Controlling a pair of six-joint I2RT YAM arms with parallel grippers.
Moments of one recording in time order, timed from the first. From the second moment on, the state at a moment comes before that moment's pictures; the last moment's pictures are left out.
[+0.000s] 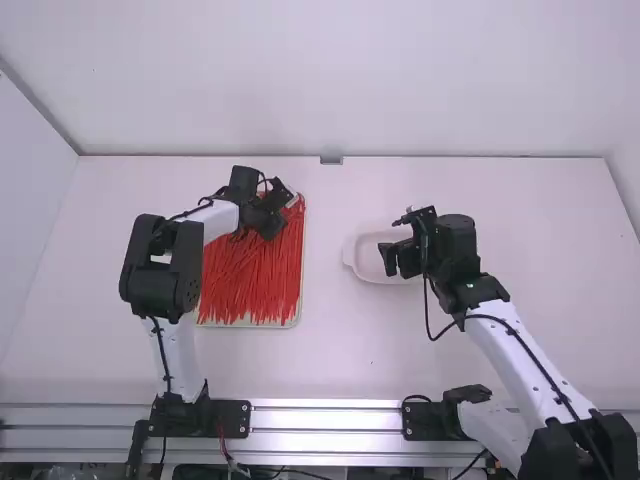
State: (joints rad) left arm -0.11 2.06 1.29 -0.26 0.36 0.56; right arm 0.22 1.15 0.67 -0.20 -0.20 -0.08
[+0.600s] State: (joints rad) left arm -0.11 2.06 1.29 -0.25 0.36 0.54; right arm 0.22 1.15 0.67 -0.20 -0.20 -0.08
